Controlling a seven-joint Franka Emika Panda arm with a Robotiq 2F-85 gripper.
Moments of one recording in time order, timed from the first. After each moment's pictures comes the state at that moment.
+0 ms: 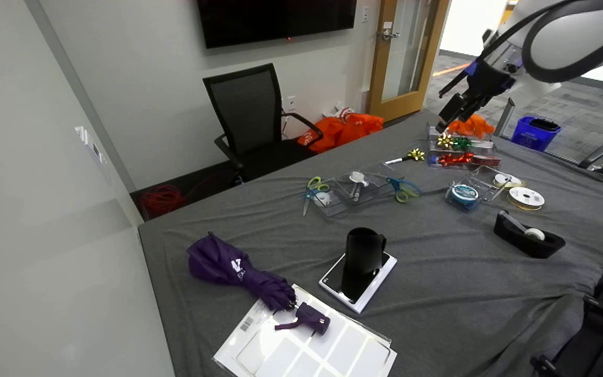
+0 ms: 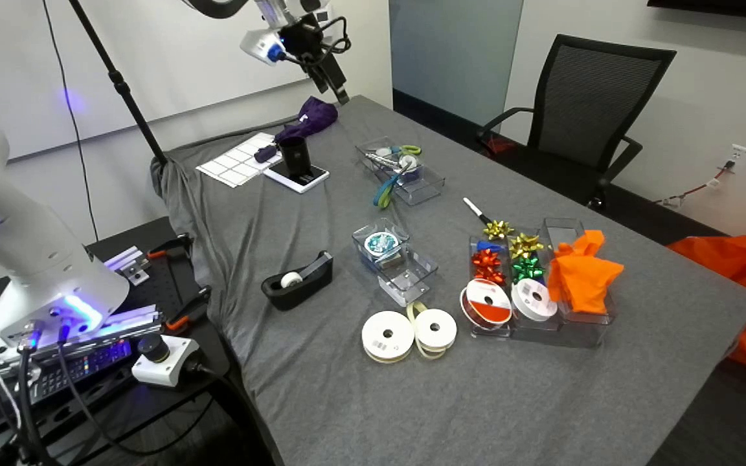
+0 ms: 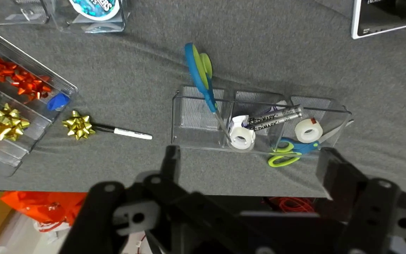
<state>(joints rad) -0.04 -0.05 -0.03 -2.23 -0.02 2.57 -0.08</state>
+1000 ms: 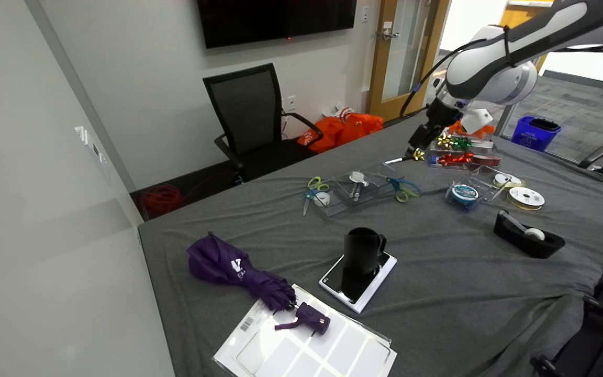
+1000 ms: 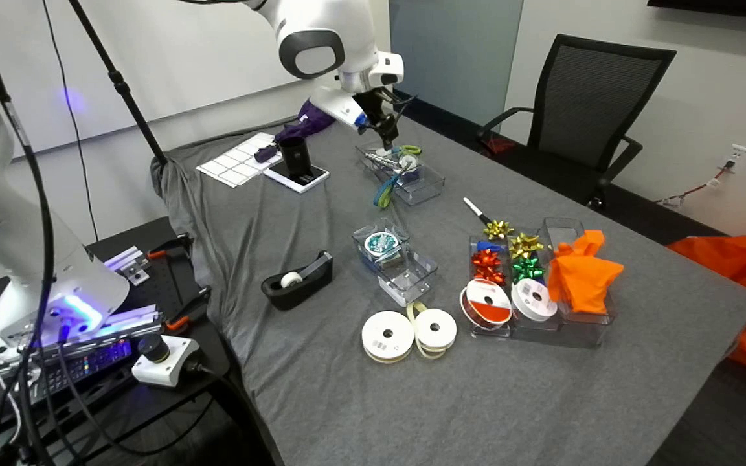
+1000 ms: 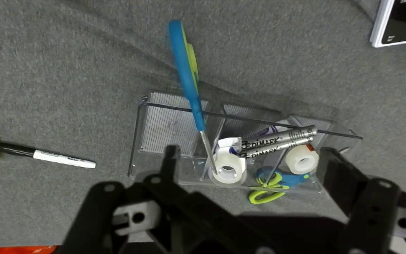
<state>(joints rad) -0.14 0.42 0.01 -1.87 0.34 2.52 -0.55</state>
